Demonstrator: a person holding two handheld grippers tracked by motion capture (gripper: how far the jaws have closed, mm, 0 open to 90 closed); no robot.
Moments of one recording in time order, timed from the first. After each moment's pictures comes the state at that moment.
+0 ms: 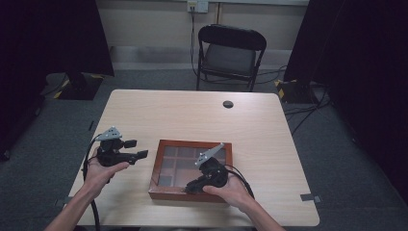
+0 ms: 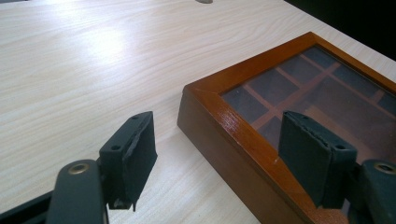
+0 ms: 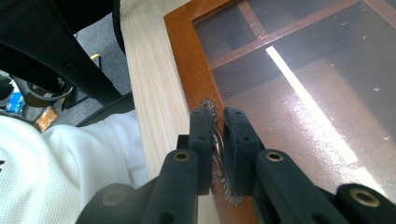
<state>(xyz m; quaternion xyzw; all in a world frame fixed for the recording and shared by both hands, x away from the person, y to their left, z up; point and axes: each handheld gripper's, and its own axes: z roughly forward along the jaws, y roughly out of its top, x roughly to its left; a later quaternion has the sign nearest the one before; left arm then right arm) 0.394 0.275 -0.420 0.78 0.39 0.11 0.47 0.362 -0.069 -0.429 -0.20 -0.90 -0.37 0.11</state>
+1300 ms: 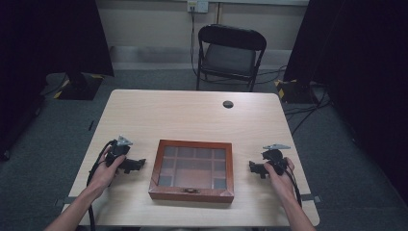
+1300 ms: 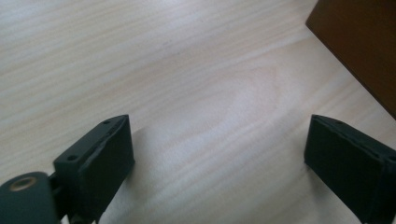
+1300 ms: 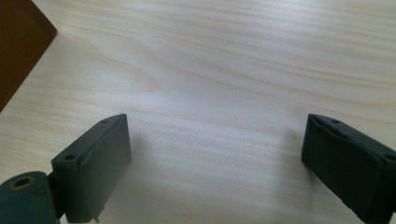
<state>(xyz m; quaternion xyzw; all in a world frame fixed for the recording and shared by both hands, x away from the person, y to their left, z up) 0.423 0.279 -0.498 0.81 0.46 0.18 0.31 0.411 -0.251 -0.493 -0.56 -0.75 -0.28 -0.21</state>
